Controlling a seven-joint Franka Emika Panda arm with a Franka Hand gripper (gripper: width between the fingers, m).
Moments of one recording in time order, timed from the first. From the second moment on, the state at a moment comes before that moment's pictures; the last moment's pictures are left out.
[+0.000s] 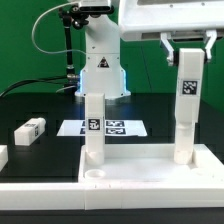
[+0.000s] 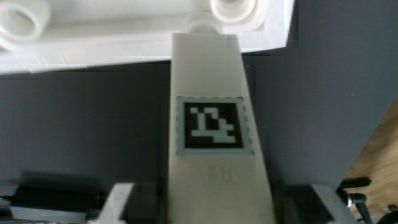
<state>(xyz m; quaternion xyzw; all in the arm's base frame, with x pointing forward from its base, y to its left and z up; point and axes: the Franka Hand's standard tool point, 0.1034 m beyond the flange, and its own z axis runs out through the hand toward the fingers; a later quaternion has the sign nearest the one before) 0.613 0.096 0.187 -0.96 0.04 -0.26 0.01</state>
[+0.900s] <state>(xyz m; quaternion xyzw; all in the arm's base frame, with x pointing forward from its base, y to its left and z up) 0.625 0.109 0.160 -0.96 0.05 -0.28 0.02</state>
